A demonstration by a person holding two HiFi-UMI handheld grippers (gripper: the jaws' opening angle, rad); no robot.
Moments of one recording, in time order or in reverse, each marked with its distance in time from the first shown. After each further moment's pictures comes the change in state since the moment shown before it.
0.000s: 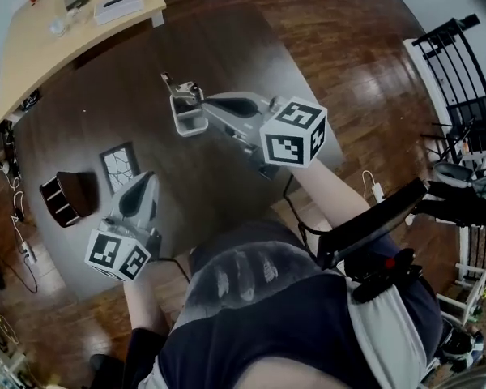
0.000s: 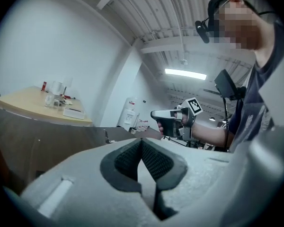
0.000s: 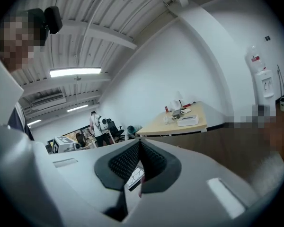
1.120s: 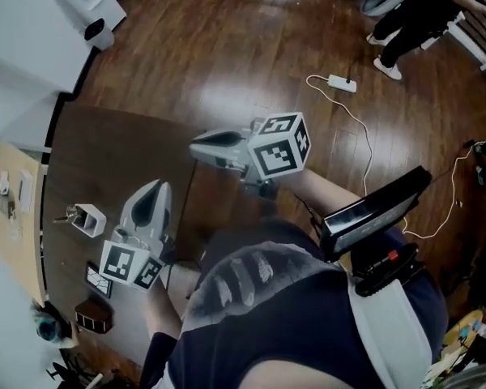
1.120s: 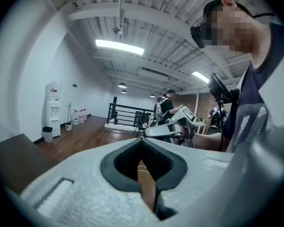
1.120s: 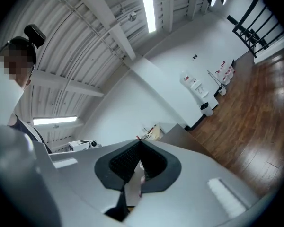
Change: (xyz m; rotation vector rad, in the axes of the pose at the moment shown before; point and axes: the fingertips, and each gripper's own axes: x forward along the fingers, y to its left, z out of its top) left arm 0.202 -0.435 -0.077 0.351 0.237 -0.684; right arm -0.479 -0.033 -0.118 0.372 -0.450 -0.313
